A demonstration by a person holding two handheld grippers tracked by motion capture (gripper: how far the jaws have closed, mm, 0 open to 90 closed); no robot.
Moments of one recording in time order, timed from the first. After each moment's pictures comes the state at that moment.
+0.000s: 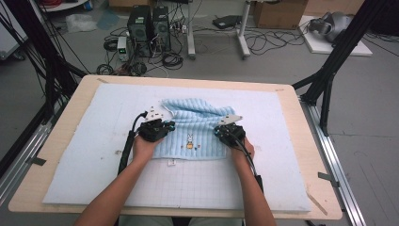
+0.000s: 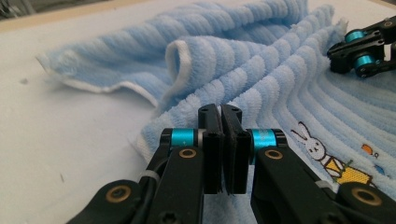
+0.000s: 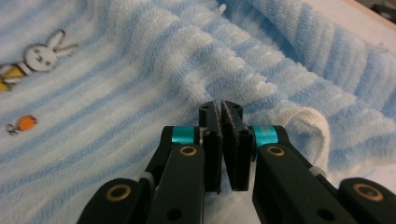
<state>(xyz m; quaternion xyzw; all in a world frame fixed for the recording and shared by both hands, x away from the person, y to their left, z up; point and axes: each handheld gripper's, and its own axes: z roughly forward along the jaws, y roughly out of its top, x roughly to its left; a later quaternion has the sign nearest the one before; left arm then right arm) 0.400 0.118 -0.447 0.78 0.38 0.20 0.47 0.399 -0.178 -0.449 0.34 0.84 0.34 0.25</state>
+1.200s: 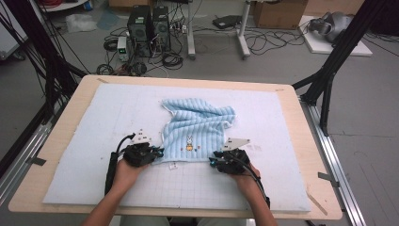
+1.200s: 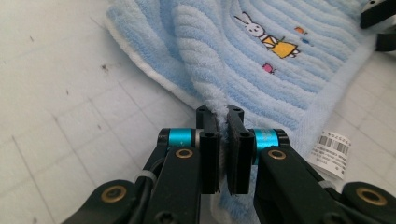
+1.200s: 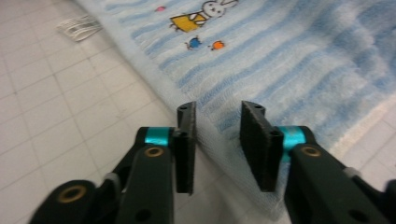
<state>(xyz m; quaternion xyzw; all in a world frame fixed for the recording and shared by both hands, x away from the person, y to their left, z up) 0.318 0.152 -0.451 0.80 0.39 0.12 0.44 0.312 -0.187 -0.448 0.30 0.86 0.39 0.13</state>
